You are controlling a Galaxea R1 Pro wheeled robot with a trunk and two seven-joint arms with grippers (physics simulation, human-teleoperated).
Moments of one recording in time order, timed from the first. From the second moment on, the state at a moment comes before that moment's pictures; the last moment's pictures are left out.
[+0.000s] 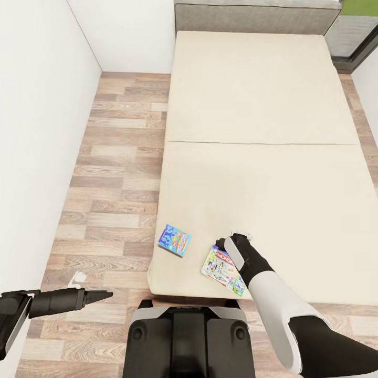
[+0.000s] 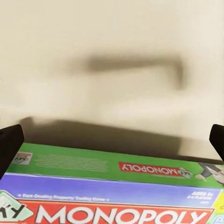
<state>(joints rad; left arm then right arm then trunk) -0.42 0.39 0.23 -1.07 0.00 0.78 -1.43 -0.96 0.17 0.01 -0.56 -0.33 0.54 -0.47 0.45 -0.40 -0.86</state>
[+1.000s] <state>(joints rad) -0.42 0.39 0.23 -1.07 0.00 0.78 -1.43 -0.96 0.17 0.01 -0.56 -0.33 0.54 -0.47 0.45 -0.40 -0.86</state>
